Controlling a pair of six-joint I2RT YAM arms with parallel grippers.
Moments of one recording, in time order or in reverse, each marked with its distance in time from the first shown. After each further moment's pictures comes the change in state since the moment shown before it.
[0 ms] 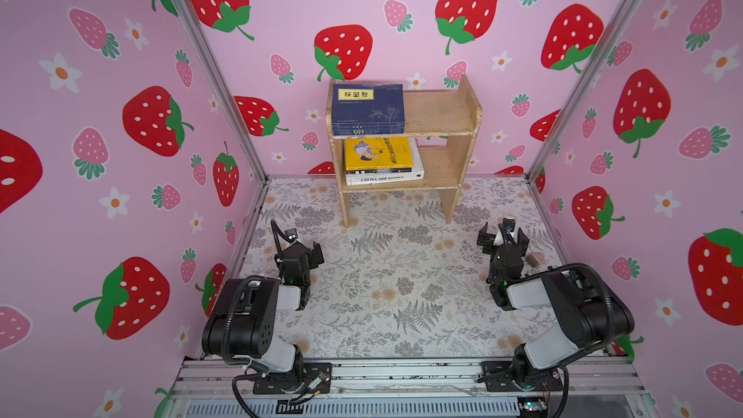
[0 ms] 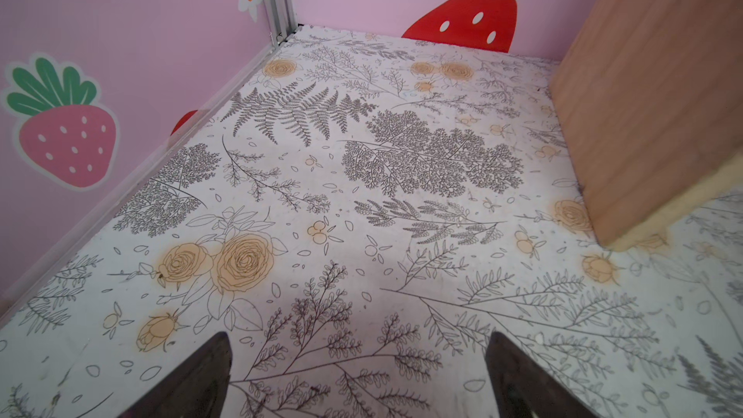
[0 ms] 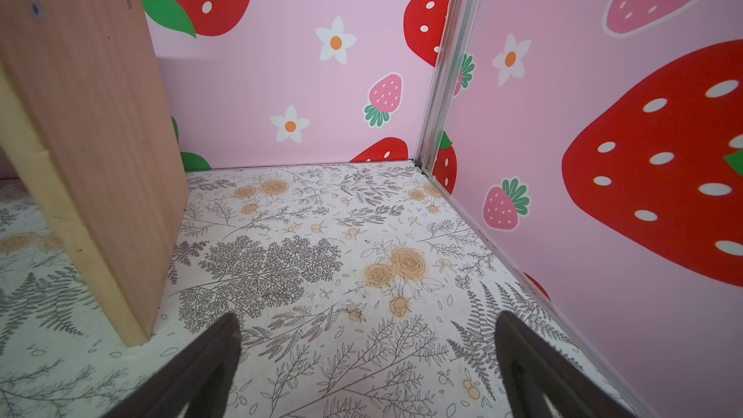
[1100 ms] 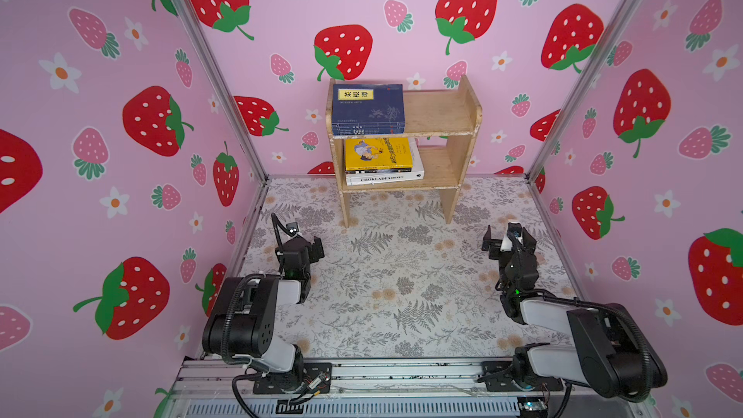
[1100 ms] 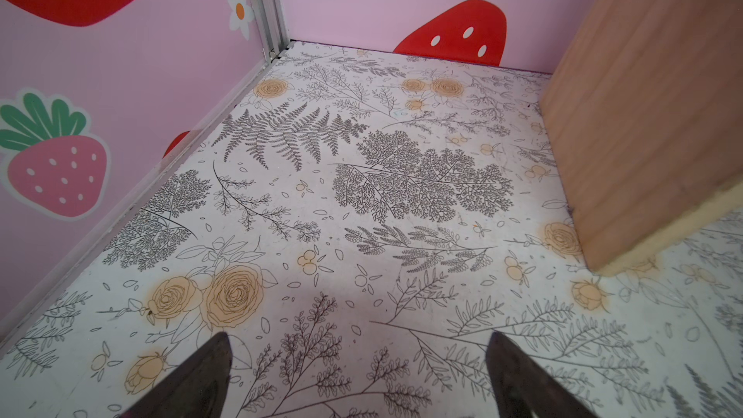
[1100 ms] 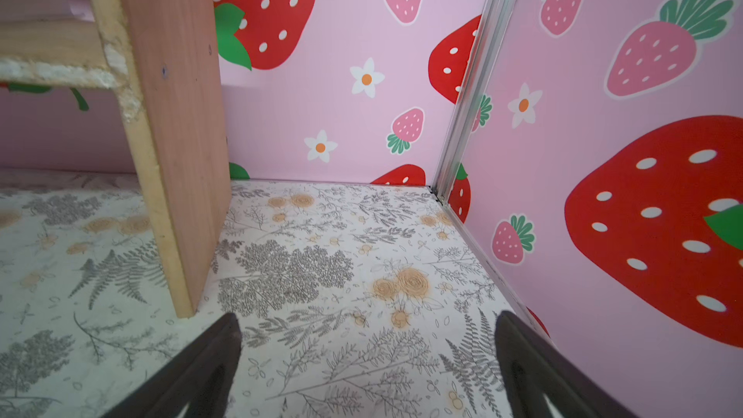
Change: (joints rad) left arm 0.000 0.003 0.051 -0.045 0.004 0.011; right arm -0.053 -0.316 -0.122 -0.166 -0.167 -0.068
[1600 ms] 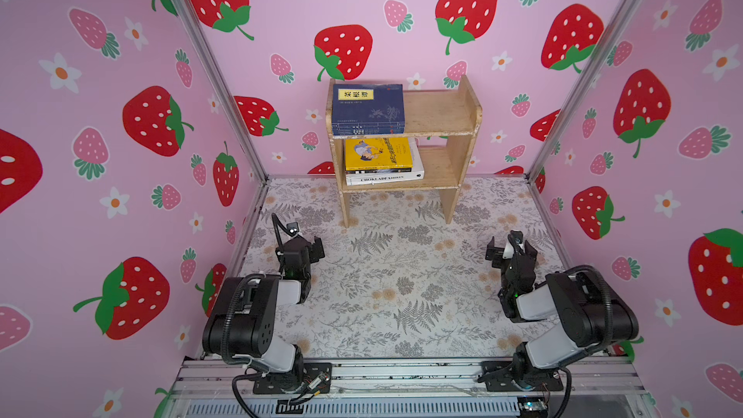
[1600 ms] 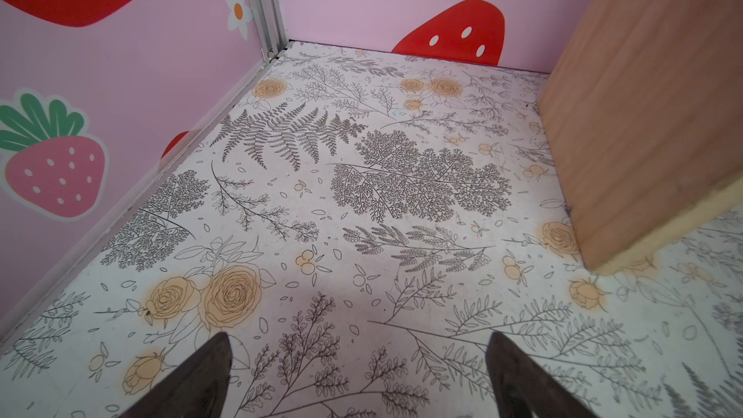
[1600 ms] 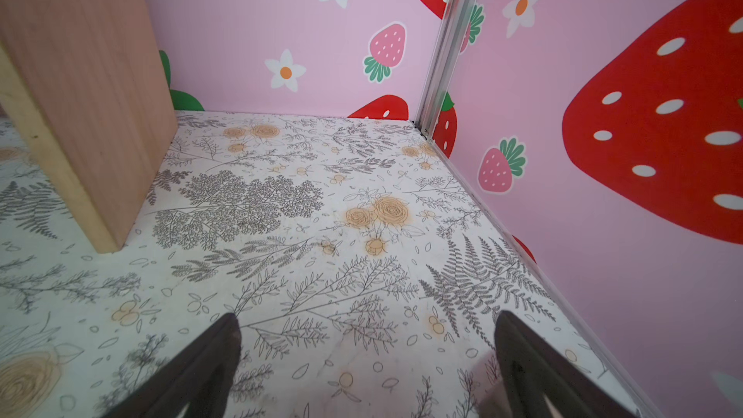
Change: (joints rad) left arm -0.003 0.000 0.000 0.000 0.000 0.000; right arm -0.093 0.264 0.012 0.148 -0.051 0.048
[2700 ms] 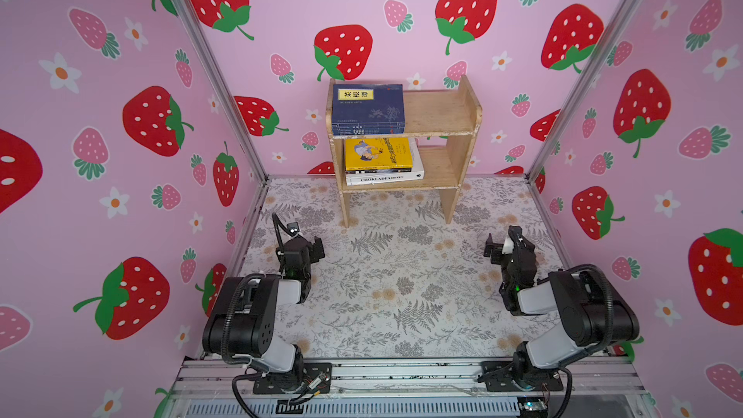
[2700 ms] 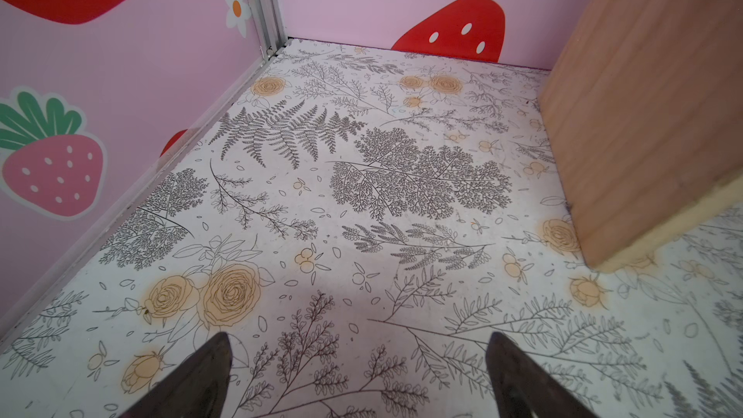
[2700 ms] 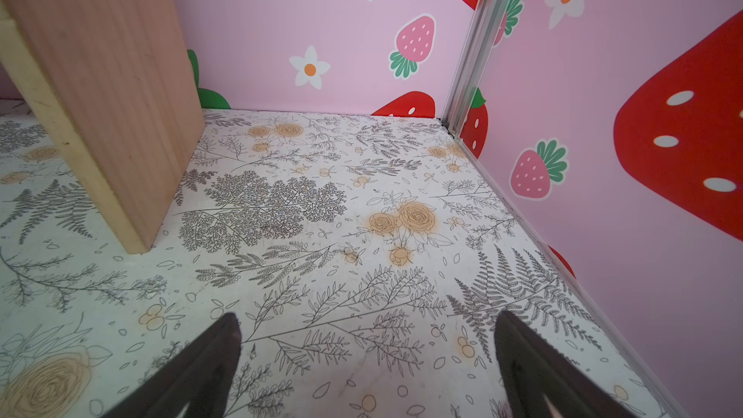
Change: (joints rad) left arm -0.002 0.002 0.003 -0.007 0.000 0.000; right arm -0.026 0.000 0.027 -0.064 -0.082 0.018
